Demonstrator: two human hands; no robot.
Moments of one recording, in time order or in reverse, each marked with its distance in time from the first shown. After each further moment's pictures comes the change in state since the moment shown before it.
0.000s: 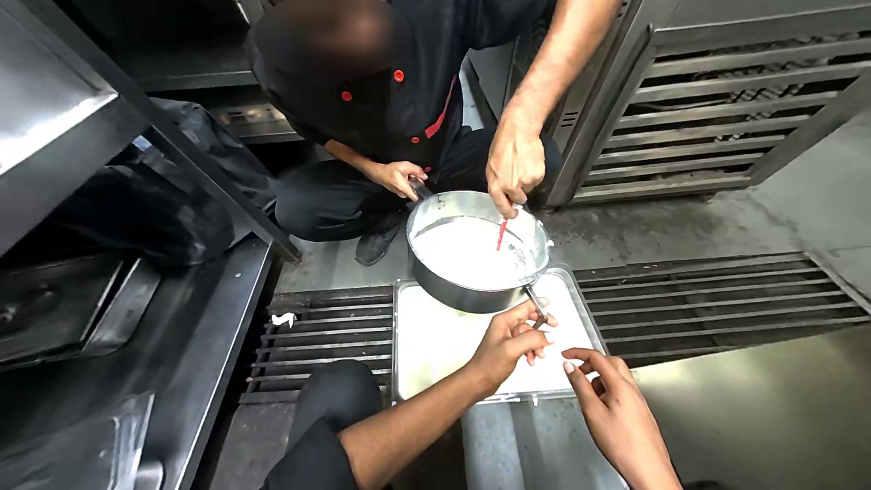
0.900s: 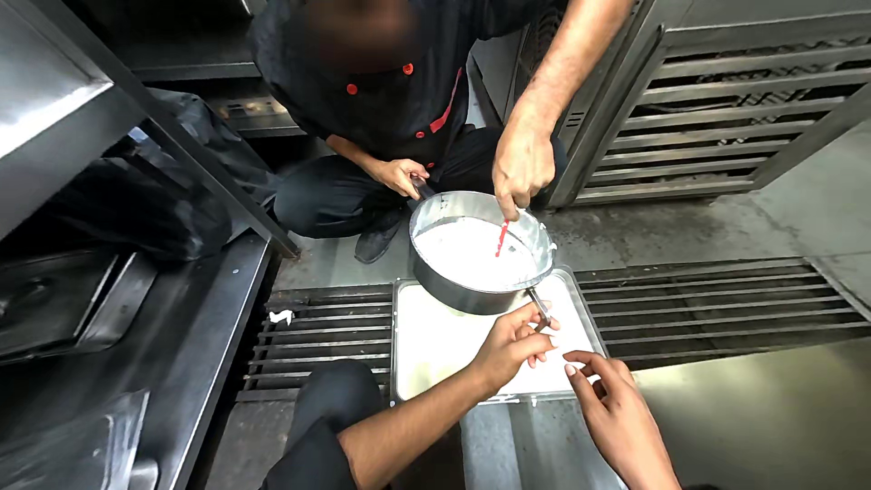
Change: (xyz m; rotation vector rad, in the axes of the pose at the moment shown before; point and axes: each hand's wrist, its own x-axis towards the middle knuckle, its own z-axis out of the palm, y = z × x) left_hand 0.001 0.005 0.000 0.040 -0.002 -0.041; right_hand 0.002 0.001 0.002 -0.023 -0.012 0.006
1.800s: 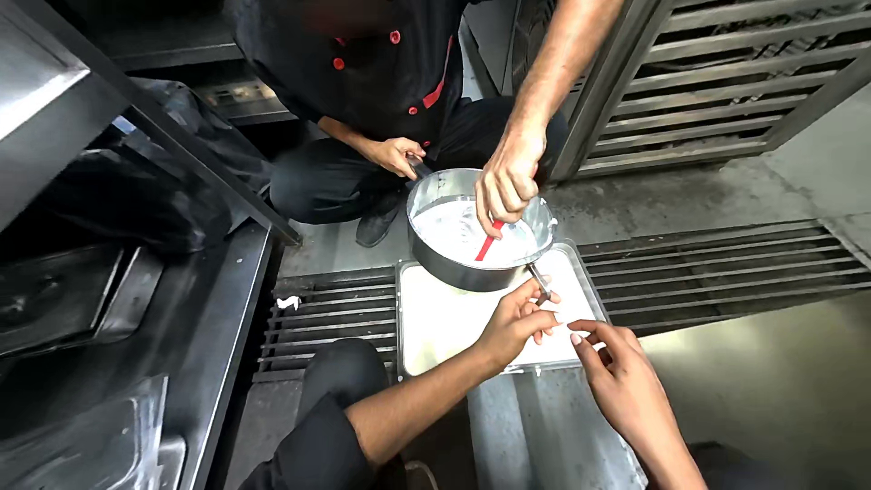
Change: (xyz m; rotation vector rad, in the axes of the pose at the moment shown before) left_hand -0.009 -0.005 0.010 0.008 0.017 0.009; right_hand -0.003 -0.003 -0.005 0.014 0.026 0.000
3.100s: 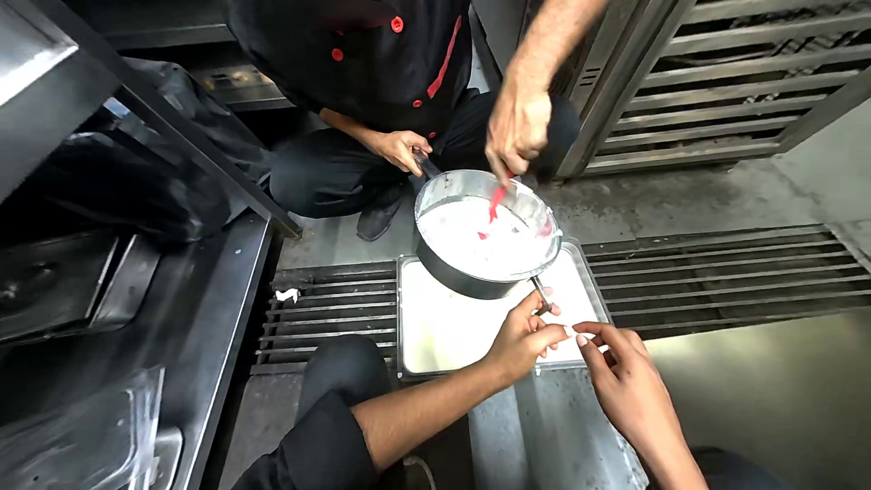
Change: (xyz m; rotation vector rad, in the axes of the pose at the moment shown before) left_hand -0.003 -0.020 0.005 -0.003 0.074 -0.097; right_hand 0.006 0.003 0.004 -0.039 -0.013 -0.003
